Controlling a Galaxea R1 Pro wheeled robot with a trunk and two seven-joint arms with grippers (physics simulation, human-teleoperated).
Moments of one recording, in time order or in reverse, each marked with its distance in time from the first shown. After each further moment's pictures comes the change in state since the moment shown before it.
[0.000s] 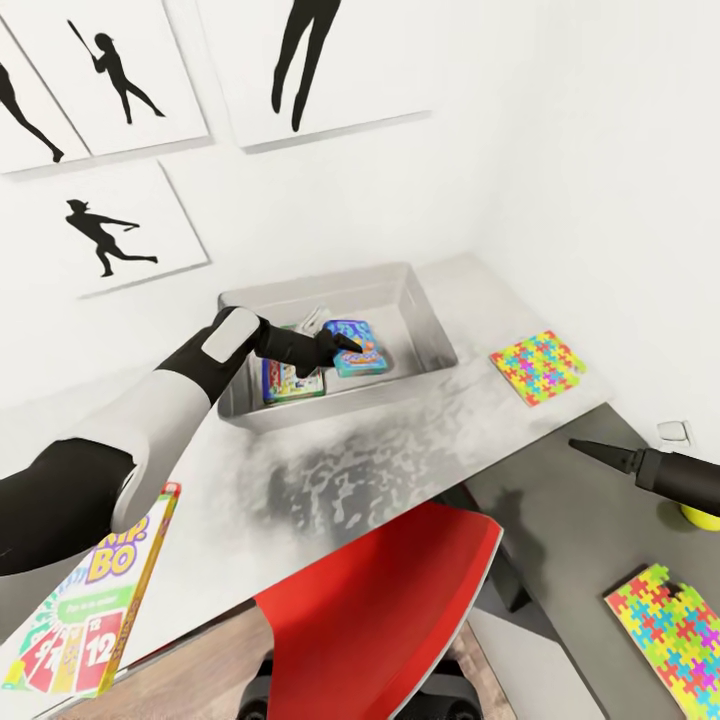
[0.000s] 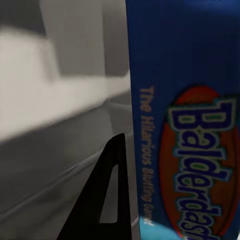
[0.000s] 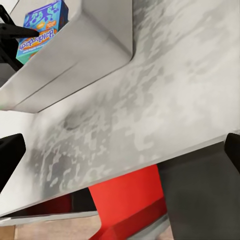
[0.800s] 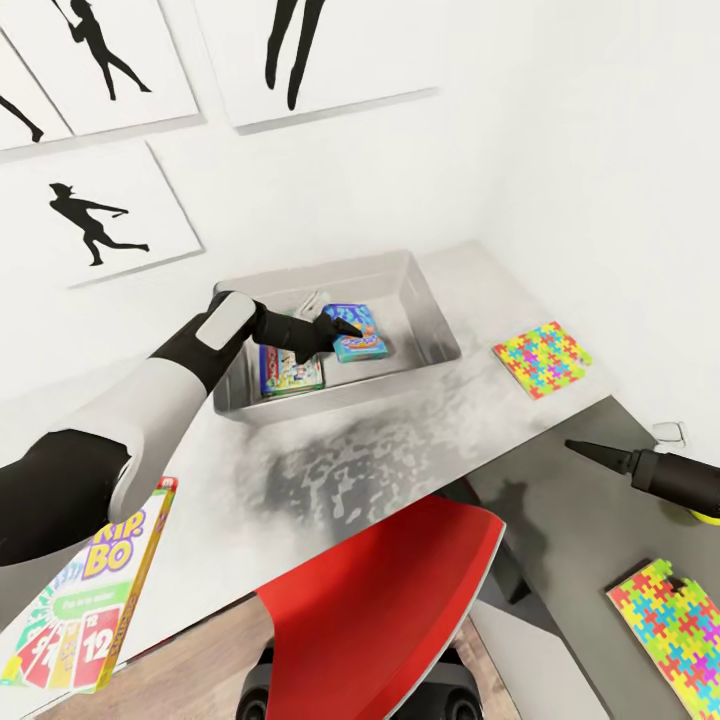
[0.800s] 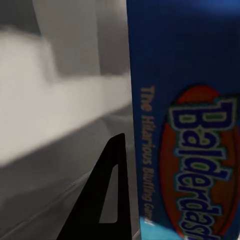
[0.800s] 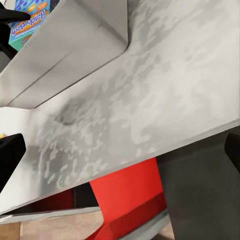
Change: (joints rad) left arm -0.032 0.005 0.005 -0.027 0.004 -0.001 0.000; right arm 0.000 0.011 0.005 0.000 -0.001 0.000 -0.001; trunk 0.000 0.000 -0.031
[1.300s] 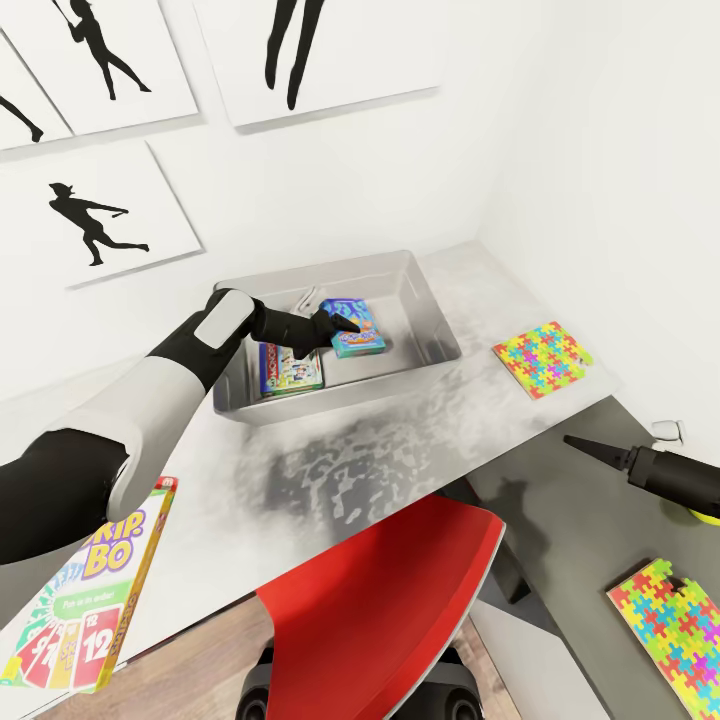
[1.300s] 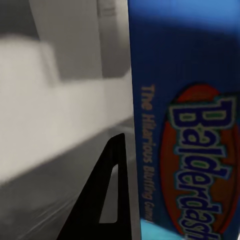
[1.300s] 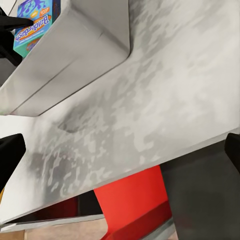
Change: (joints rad) left arm -0.003 0.004 0.002 -0.006 -0.014 -0.034 -0.002; right arm -0.013 0.028 -0.014 0.009 0.000 0.000 -0.002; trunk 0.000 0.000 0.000
